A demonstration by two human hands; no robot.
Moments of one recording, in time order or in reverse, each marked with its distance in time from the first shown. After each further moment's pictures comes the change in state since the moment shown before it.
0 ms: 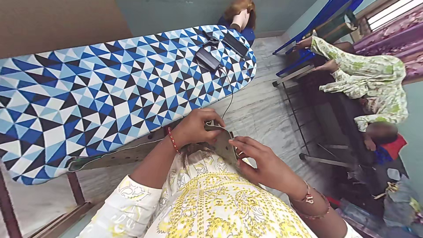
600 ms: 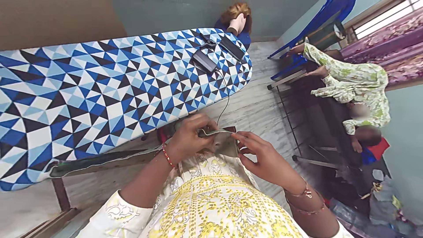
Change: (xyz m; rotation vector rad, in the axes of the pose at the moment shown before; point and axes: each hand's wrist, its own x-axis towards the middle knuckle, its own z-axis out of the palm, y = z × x) left_hand -0.018 0.017 0.013 -0.049 0.234 -0.043; right_hand 0.009 0.002 -0.016 0.045 0.015 0.116
